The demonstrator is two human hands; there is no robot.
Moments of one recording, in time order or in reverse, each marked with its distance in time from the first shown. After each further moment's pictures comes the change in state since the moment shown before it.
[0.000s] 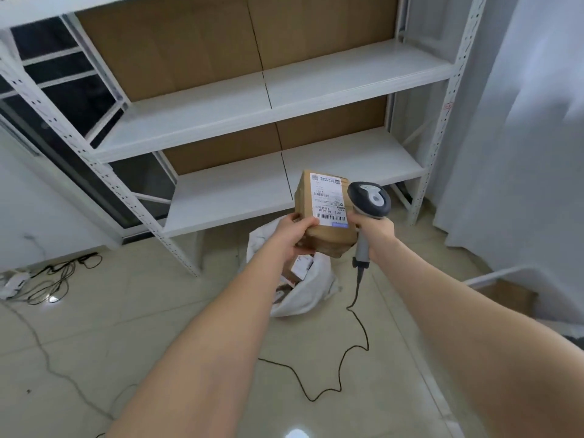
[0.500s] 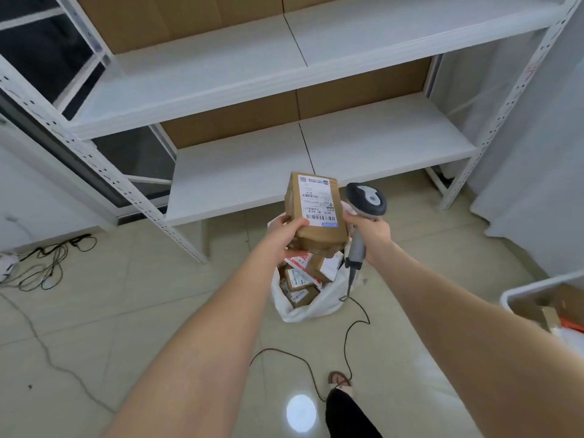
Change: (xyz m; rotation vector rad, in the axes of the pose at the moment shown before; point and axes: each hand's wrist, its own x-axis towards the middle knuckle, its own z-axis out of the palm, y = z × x) left_hand 0.174 -0.017 -0.143 -0.066 0.021 -0.140; right_hand 0.114 0.044 0.184 0.098 0.002 0.133
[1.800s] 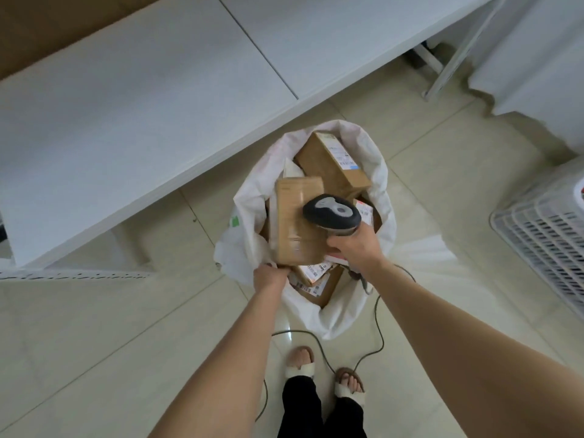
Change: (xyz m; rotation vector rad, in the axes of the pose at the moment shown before) left_hand 0.393 -0.204 -0.099 0.649 0.023 -0.299; right_hand 0.246 0.226 0.163 -0.350 0.173 0.132
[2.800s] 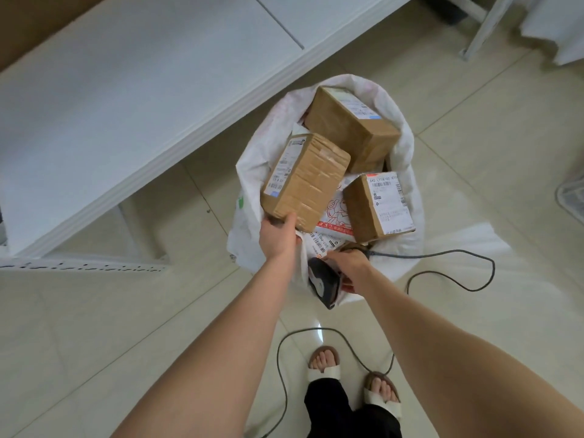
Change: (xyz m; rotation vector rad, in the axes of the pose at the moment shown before) left_hand 0.049 0.009 0.032 -0.508 0.190 0.293; right_hand 0.060 0.125 0.081 0.140 -0.159 0.503
